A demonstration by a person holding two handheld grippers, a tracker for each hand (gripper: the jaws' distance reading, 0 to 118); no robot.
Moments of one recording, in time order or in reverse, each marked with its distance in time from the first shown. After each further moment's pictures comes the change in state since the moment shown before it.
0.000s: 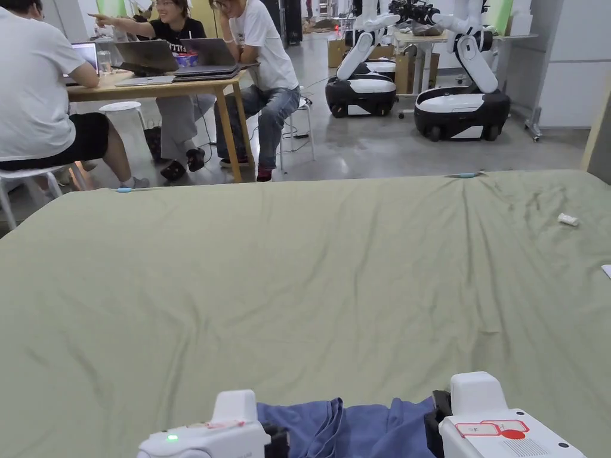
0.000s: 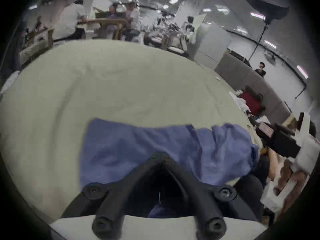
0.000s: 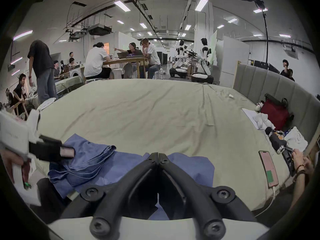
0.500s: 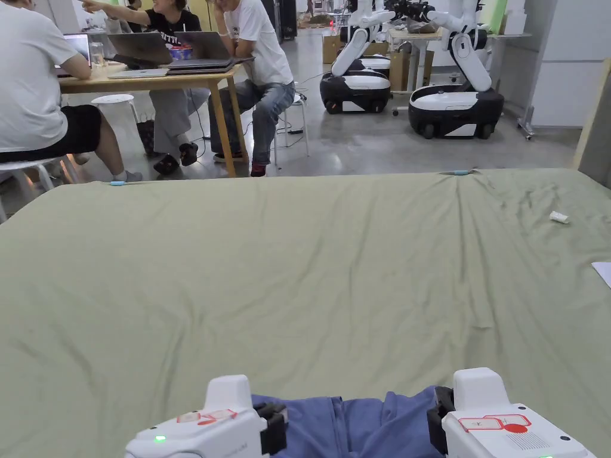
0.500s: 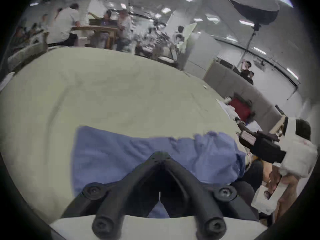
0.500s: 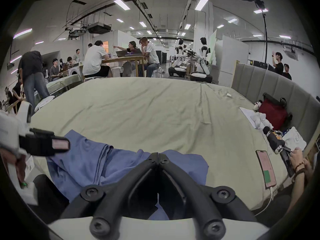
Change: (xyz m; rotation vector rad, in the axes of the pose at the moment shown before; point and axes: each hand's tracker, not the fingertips) left arm -0.004 0.008 0.035 0.156 0.045 0.001; right arm 0.006 -0.001 -0.003 -0.009 -0.010 0.012
